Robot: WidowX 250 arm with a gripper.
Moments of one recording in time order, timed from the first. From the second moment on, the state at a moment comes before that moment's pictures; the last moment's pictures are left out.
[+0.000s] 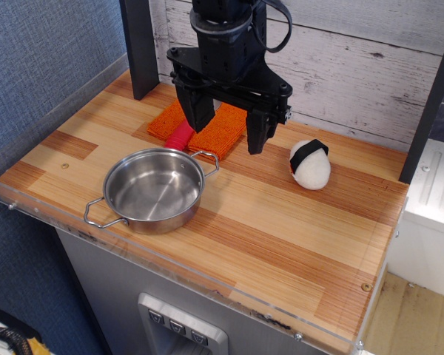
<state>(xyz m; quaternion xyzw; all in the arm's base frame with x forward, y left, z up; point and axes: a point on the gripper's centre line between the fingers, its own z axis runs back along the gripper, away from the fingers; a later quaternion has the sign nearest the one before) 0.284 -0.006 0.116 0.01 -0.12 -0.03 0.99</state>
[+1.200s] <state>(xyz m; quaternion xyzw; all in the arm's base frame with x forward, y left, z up) 0.261 0.030 0.069 0.05 -0.10 -0.04 0.99</state>
